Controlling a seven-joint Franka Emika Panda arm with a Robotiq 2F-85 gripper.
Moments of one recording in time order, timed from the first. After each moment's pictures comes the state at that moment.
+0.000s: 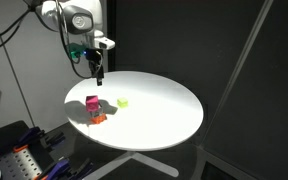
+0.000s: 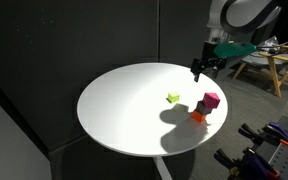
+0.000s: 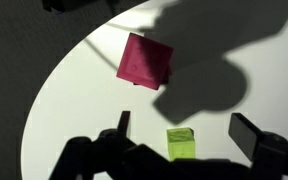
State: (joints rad) arm 0.00 -0.11 0.07 -2.47 0.00 2.37 0.44
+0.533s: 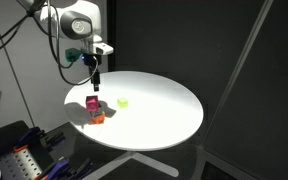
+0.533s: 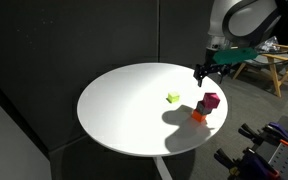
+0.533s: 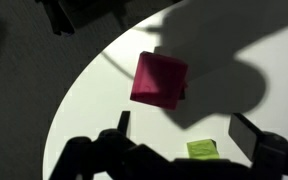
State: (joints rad) arm 0.00 -0.10 0.07 -2.51 -0.04 2.37 0.58
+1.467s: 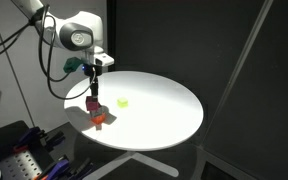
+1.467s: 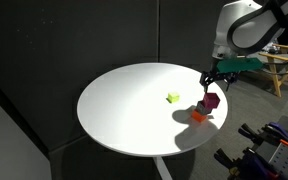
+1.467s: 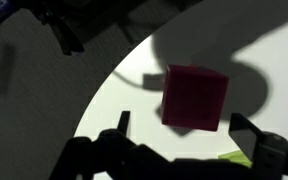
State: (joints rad) arm -0.03 -0.08 0.03 -2.58 -0.04 2.44 0.64
